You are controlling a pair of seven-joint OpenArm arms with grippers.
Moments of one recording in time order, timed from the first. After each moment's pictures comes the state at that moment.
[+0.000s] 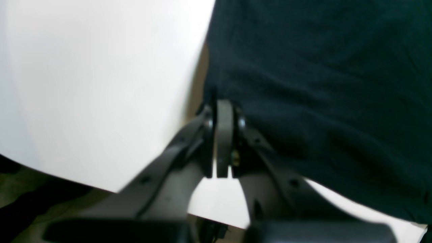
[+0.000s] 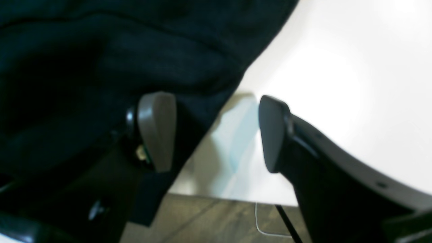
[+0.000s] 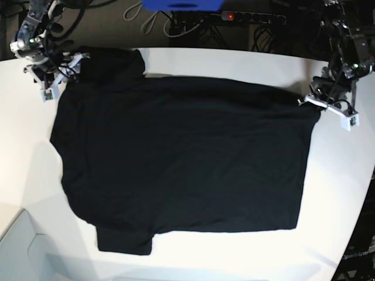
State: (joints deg) left arm 17.7 -15.1 -23.0 108.0 -29.7 3.5 57.4; right arm -19.8 1.9 35.4 99.9 6.6 39.6 -49.5
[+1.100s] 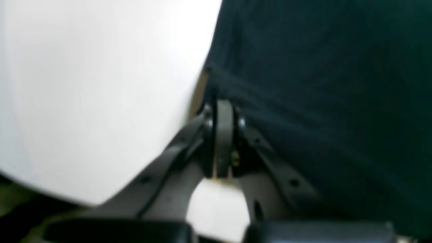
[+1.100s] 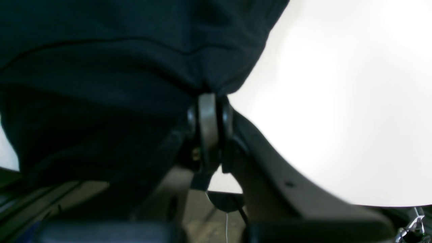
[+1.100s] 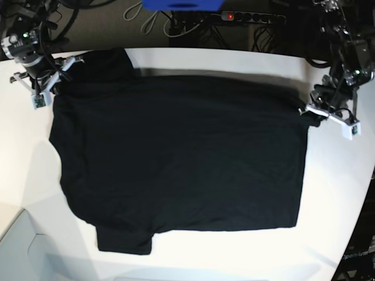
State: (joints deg) left arm 14.2 -15.0 -23.0 107.9 -30.2 3.5 57.4; right arm -22.1 2.0 35.5 113.9 6.6 39.6 -50.9
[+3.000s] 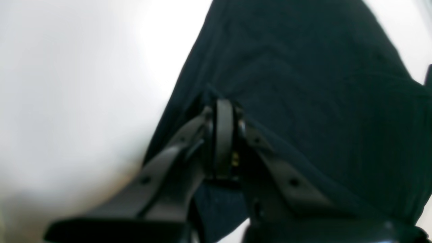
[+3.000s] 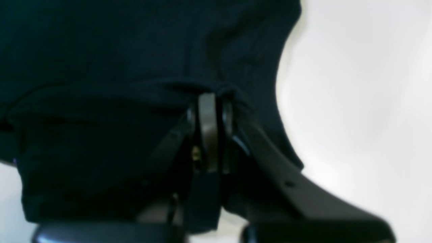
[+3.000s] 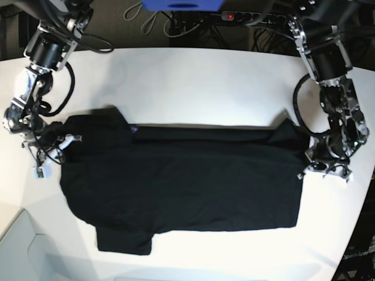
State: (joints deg) left arm -16.2 -13.3 -22.8 73.2 -29.3 3.7 56.9; right arm 11.2 10.3 31.2 73.9 6.1 39.6 -42.4
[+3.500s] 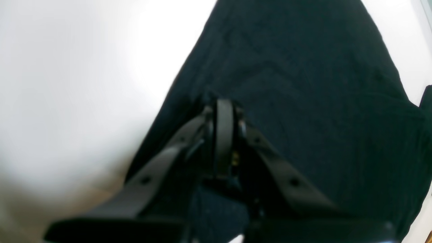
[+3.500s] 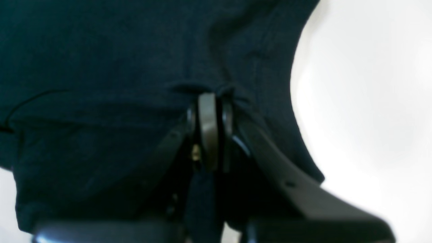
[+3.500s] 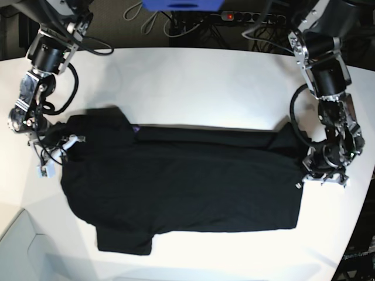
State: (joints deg) left arm -21.3 -13.3 -22.8 64.4 -29.4 3.7 52.1; right arm 12.8 10.3 31.2 68.7 6.0 39.6 -39.8
